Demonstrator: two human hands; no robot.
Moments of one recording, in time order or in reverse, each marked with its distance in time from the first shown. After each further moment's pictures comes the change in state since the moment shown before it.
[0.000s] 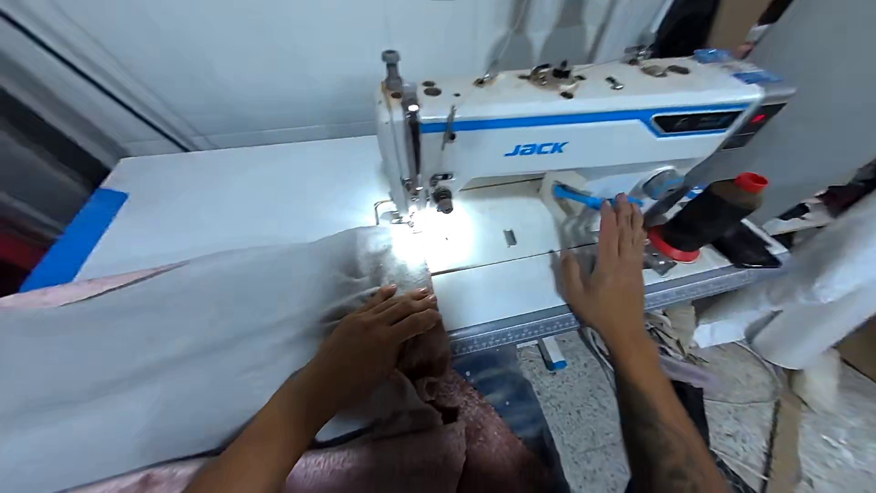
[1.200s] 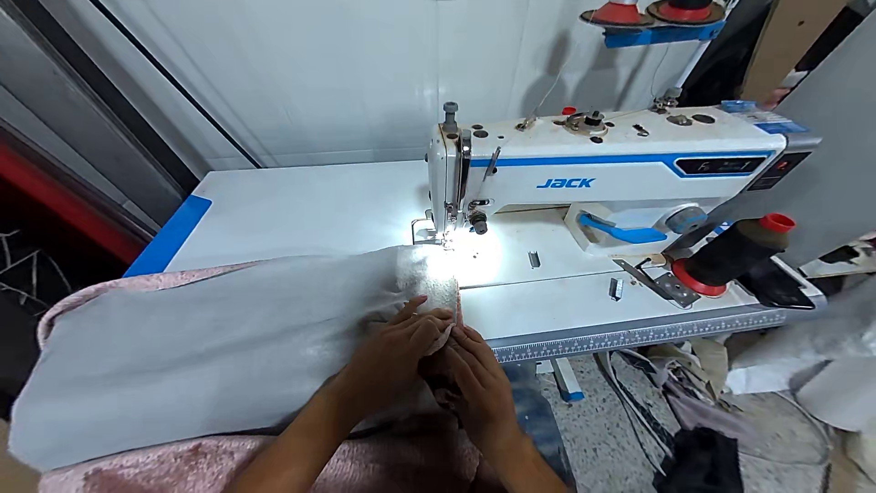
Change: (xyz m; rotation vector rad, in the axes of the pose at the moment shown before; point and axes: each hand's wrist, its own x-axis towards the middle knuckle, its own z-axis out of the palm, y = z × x) left_hand -0.013 0.012 -0.005 -0.037 0.095 -0.044; right_hand -0.116 -0.189 0.046 0.636 0.044 -0.288
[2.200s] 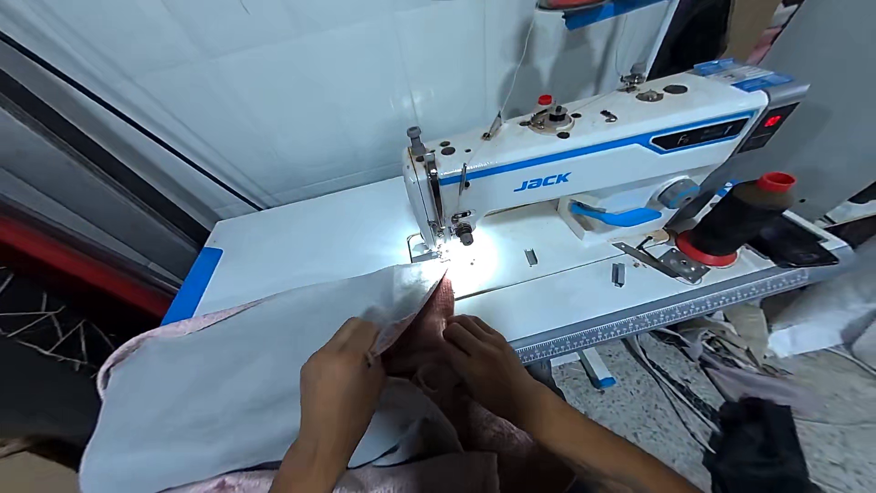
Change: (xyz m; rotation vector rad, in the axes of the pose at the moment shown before) left_hand 0.005 0.024 -0.069 0.367 0.182 -0.489; right_hand 0.068 0.018 -0.014 -0.123 -0.254 -0.247
